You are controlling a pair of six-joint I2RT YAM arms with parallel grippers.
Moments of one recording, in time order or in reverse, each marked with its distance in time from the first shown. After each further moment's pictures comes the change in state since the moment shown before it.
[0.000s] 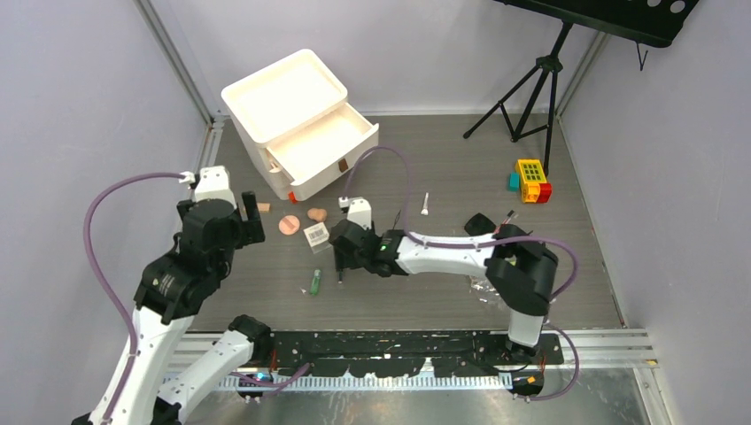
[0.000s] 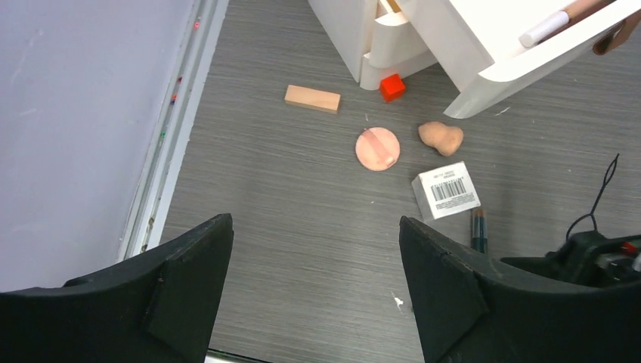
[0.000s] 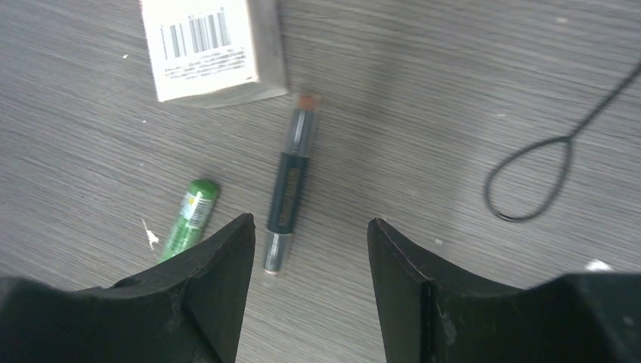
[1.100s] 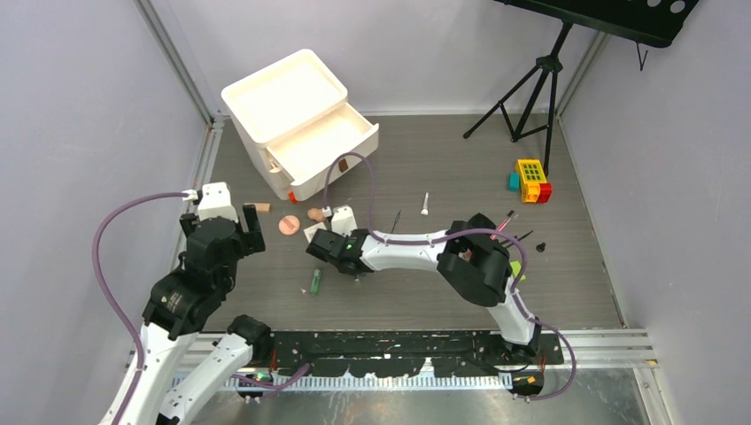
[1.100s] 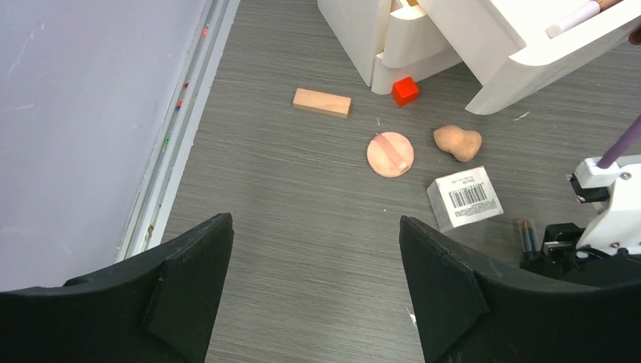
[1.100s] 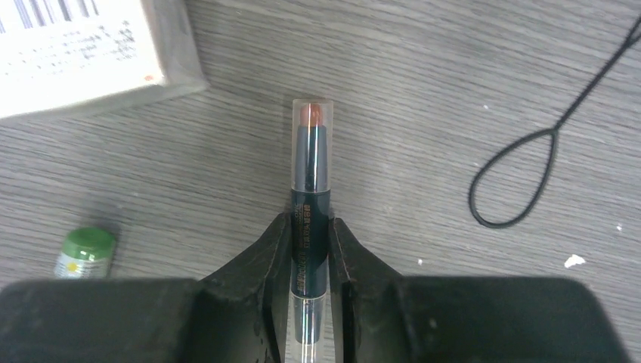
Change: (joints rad) left arm 0.000 -0.158 -0.200 0.118 -0.044 0.044; right arm 0.046 0.324 0.318 -0.306 0.129 0.023
